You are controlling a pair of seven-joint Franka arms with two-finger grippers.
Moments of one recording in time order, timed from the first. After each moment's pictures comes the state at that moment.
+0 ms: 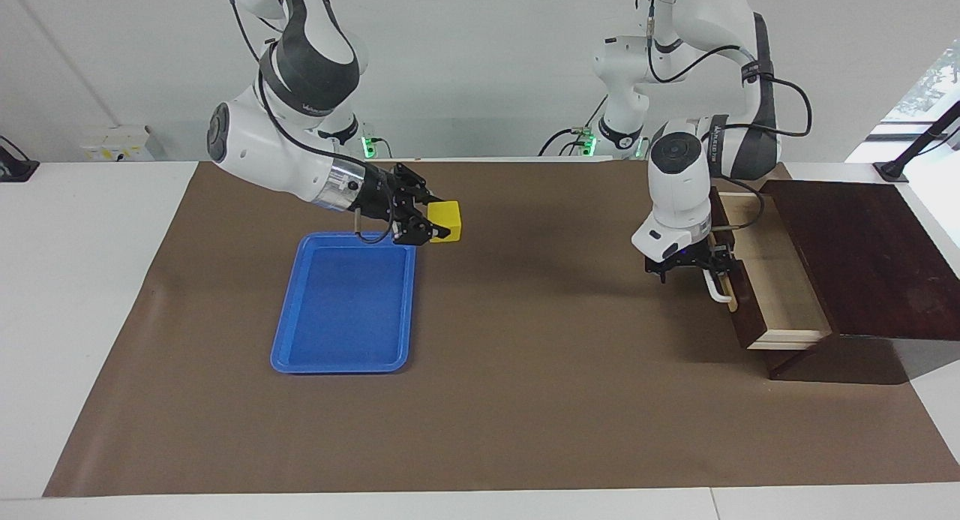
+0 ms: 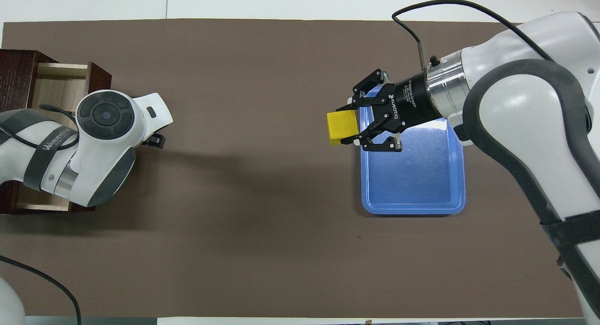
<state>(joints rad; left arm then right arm) -0.15 0.13 -0.11 -2.02 0.50 2.13 -0.18 0.09 0.20 0.15 -1.66 0.83 1.81 1.51</state>
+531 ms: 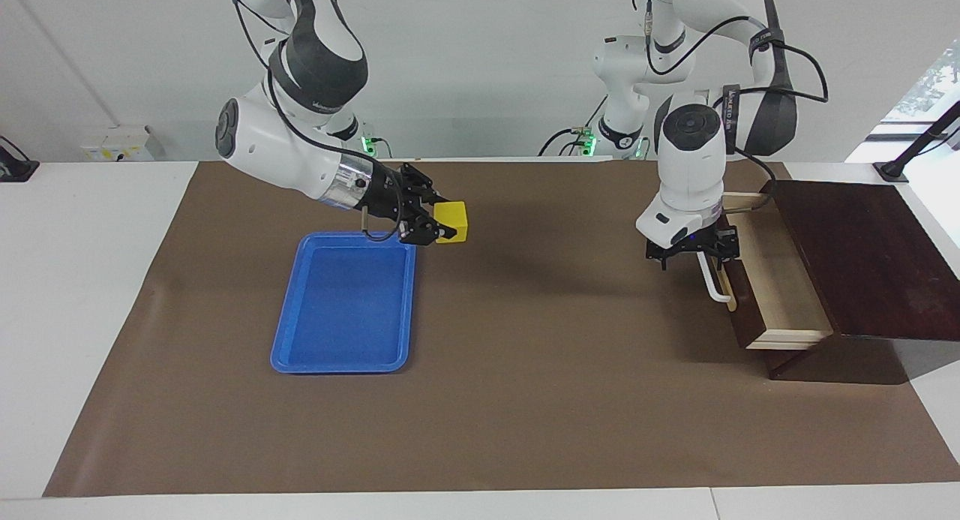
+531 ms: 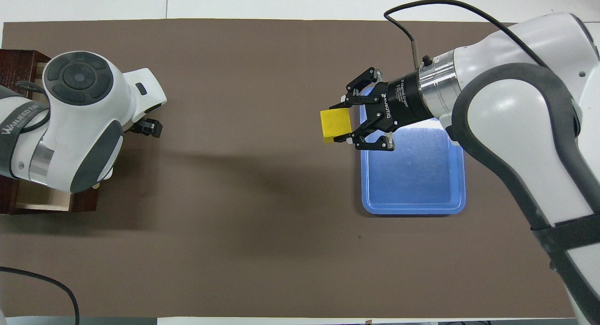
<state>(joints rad) -0.18 0.13 -0.12 -1.82 0.37 1.90 -0.12 0.12 0.20 0.15 -1.66 0.83 1.86 1.51</state>
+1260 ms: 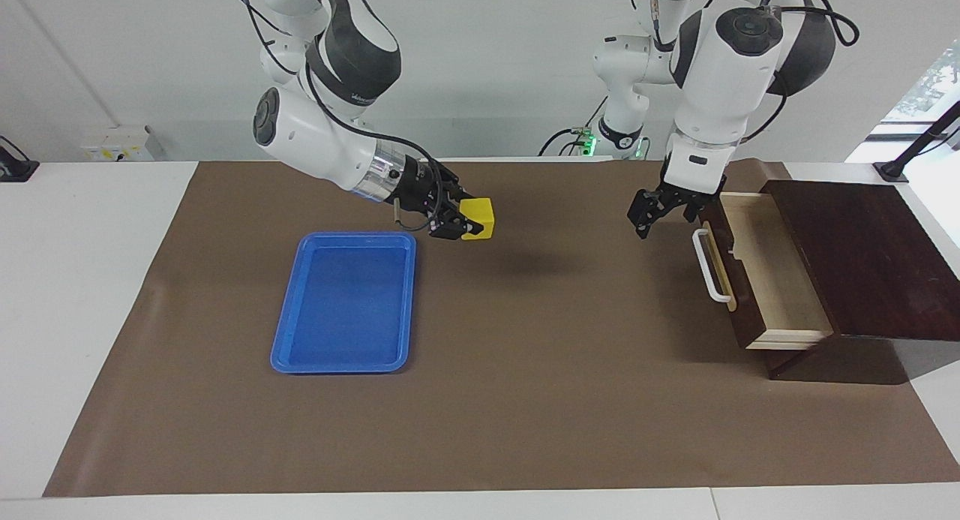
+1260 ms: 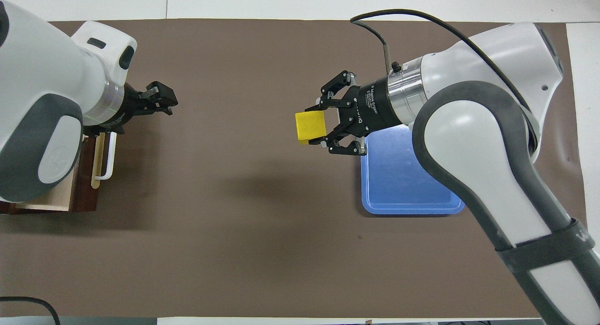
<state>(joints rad) -0.23 0.09 -0.13 -1.61 0.06 1.73 -0.78 0.20 0.20 0.15 -1.65 0.83 1.95 1.55</state>
